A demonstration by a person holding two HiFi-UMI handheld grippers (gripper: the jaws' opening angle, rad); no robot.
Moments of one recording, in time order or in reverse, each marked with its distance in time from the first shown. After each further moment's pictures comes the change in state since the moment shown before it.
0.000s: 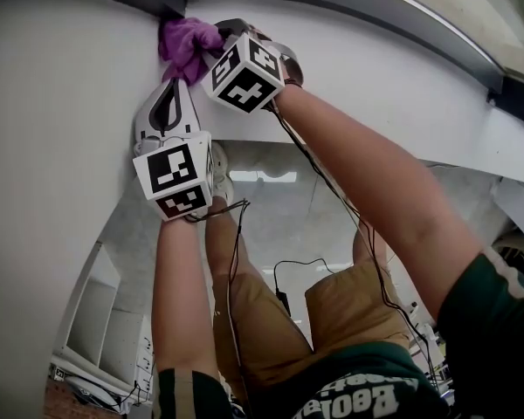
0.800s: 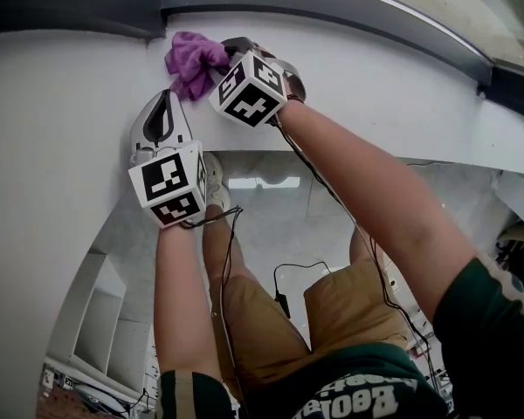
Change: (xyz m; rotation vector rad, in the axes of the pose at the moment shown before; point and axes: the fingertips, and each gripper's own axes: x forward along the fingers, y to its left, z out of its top) left arm 0.005 -0.019 0.012 0.006 0.009 -0.002; right arm -0.030 -0.018 -0.039 0.050 0.047 -0.005
